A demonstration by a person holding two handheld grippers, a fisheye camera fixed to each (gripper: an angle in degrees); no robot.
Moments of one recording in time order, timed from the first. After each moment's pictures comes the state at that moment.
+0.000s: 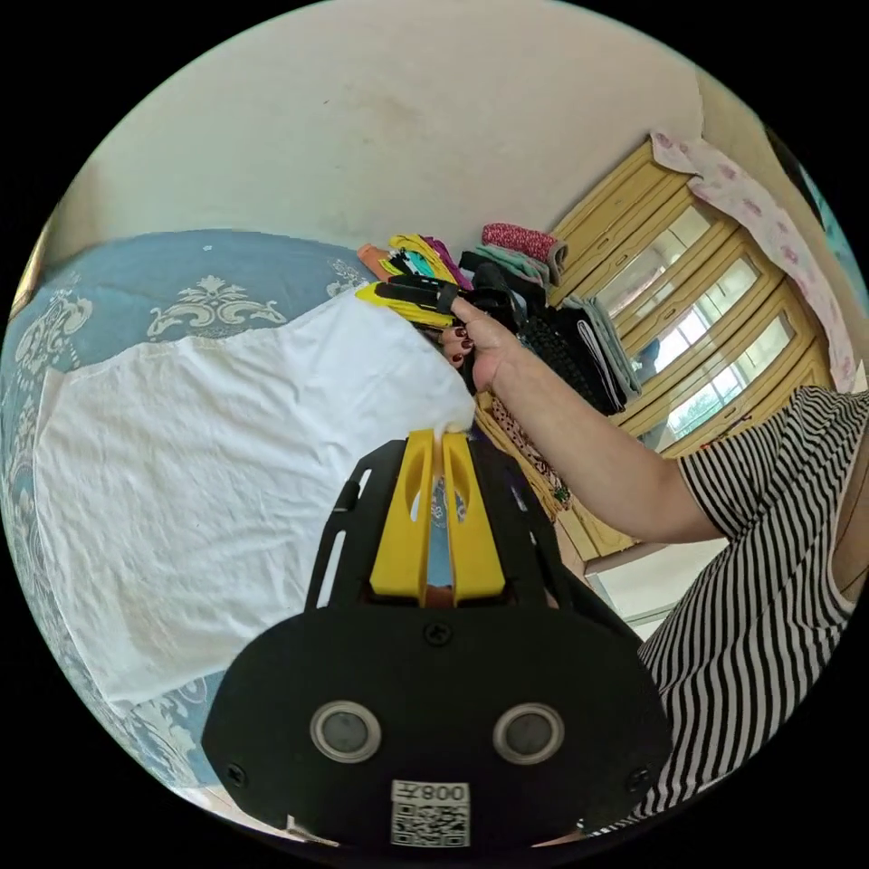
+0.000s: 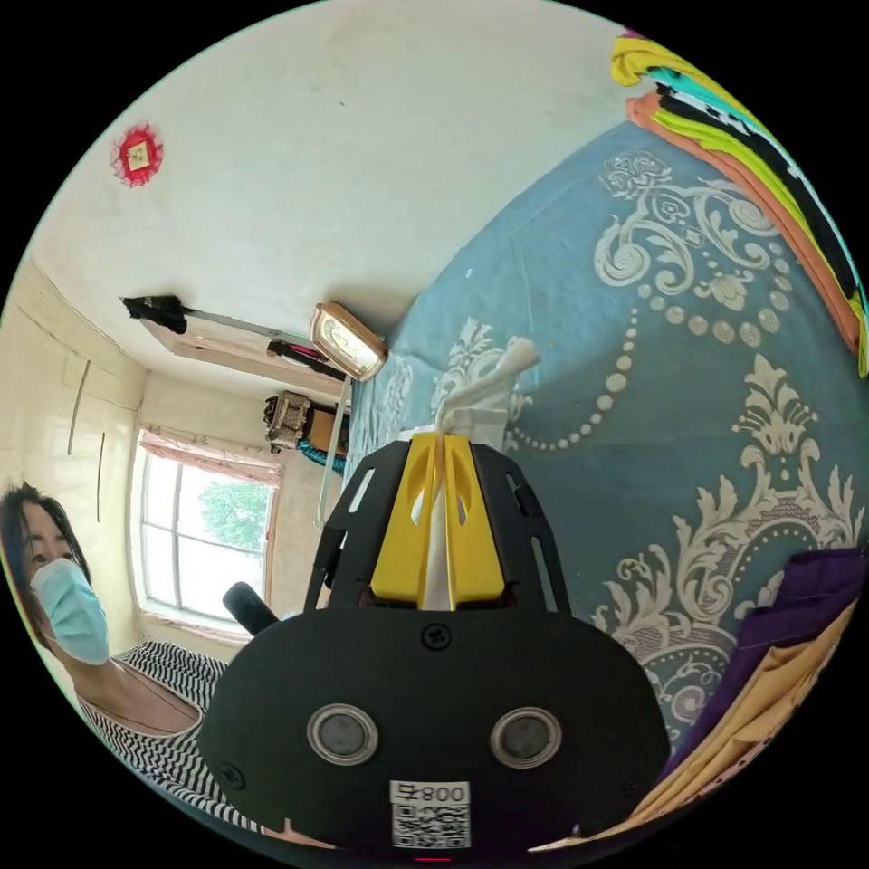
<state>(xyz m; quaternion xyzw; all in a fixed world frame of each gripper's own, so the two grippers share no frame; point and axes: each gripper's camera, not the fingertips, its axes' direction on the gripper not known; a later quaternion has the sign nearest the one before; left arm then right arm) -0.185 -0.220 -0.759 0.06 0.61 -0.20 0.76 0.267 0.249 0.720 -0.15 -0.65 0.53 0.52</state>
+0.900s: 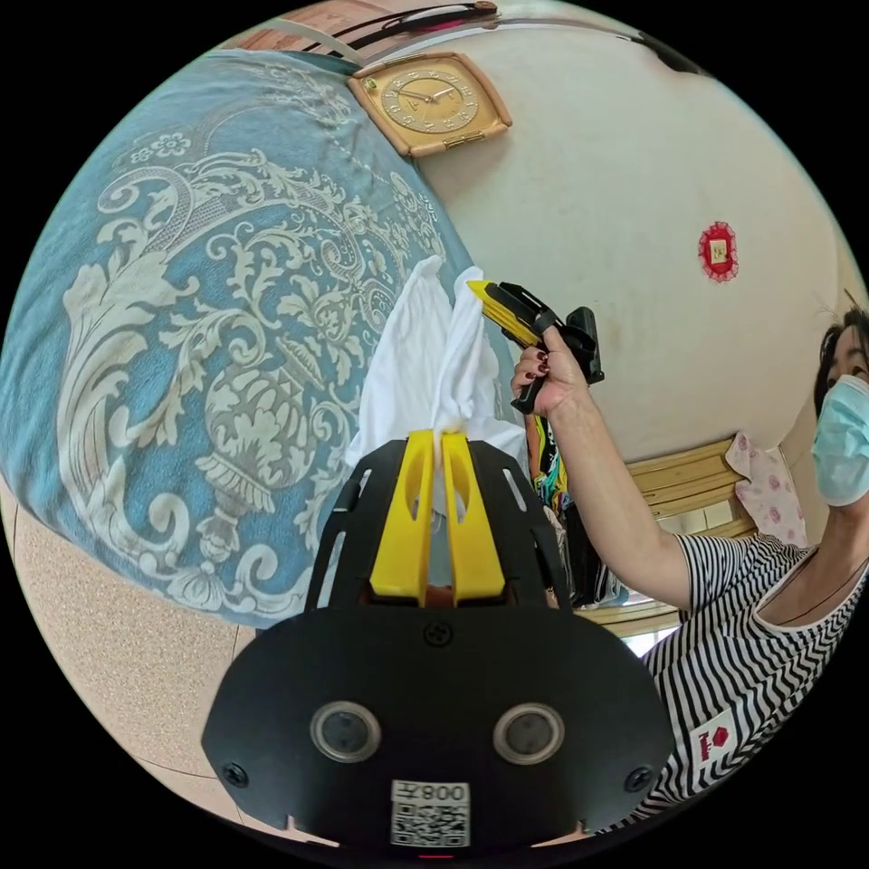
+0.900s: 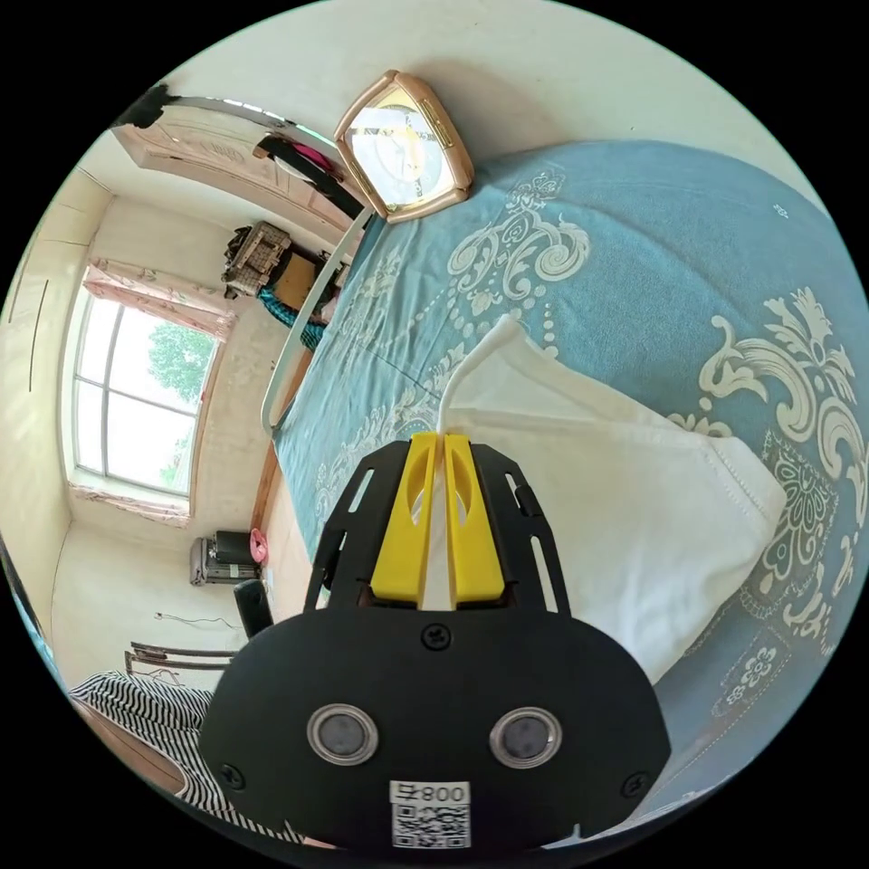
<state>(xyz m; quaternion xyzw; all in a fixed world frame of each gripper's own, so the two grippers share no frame) -0.440 0.185 -0.581 -0.01 0.54 -0.58 0.61 0.004 -0.130 0.629 -0.20 -0.71 0.29 0.61</state>
